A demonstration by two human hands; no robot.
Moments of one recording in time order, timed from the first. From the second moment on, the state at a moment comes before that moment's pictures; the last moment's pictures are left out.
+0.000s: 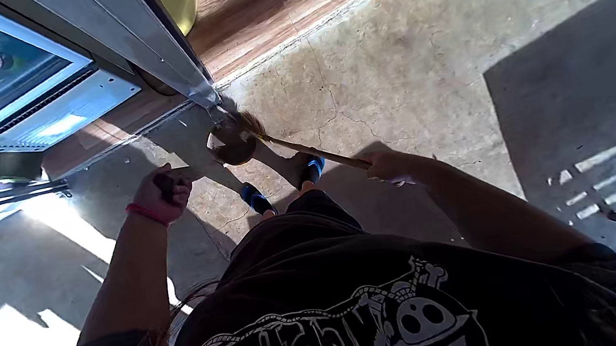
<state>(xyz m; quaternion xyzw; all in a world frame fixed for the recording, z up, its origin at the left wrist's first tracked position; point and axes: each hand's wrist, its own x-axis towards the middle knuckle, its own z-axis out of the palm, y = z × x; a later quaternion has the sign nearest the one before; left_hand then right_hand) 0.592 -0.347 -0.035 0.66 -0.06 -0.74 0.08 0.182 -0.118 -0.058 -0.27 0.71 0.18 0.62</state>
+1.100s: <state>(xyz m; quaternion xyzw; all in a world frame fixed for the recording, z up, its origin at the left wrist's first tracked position) 0.639 -0.357 -0.047 0.66 -0.14 -0.74 0.07 0.278 0.014 -0.071 -0.14 0.78 0.13 0.60</state>
